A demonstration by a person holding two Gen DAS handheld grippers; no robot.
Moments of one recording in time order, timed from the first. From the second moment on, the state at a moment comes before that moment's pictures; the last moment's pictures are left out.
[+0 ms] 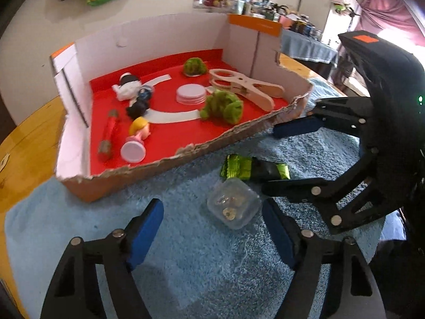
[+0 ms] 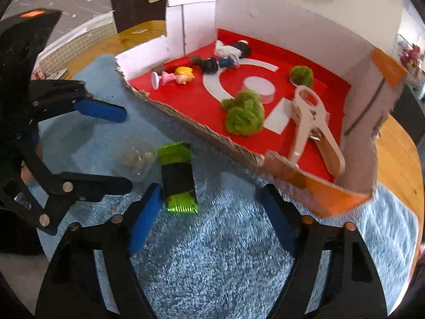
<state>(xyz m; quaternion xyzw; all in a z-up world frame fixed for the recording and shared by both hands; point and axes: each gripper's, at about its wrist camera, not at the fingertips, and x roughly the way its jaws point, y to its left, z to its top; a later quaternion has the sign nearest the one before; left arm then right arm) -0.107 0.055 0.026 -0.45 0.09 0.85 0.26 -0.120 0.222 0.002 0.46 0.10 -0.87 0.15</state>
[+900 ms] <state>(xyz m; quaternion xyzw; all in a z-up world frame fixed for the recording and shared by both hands) -0.089 0.043 0.044 -0.40 0.07 0.86 0.30 -0.088 0.221 0.018 0.43 0.04 -0.89 0.16</state>
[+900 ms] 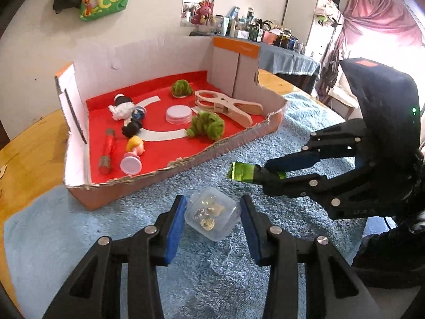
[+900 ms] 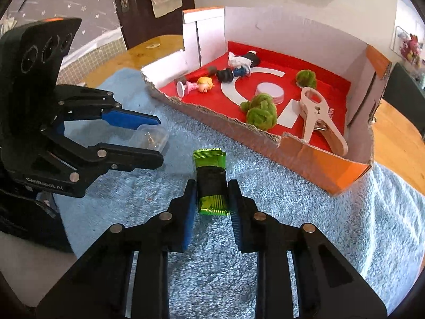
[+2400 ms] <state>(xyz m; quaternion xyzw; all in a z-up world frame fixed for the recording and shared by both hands) -0.140 0.036 0.108 -0.37 0.05 0.88 0.29 -0.137 0.232 0.099 0.40 0.06 -0.91 0.12</state>
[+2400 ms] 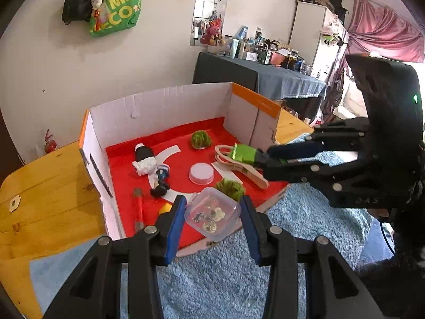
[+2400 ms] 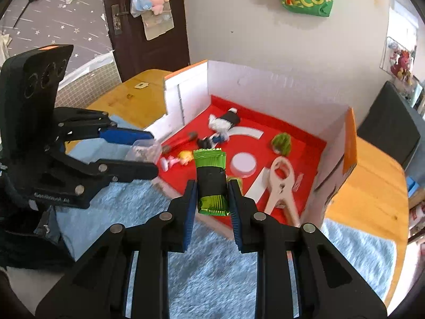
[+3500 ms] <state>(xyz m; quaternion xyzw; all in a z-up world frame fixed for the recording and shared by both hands) -0.236 0.067 0.046 -0.49 0.02 0.84 0.23 -0.295 0.253 0.037 0.54 0.07 -0.84 0.08</state>
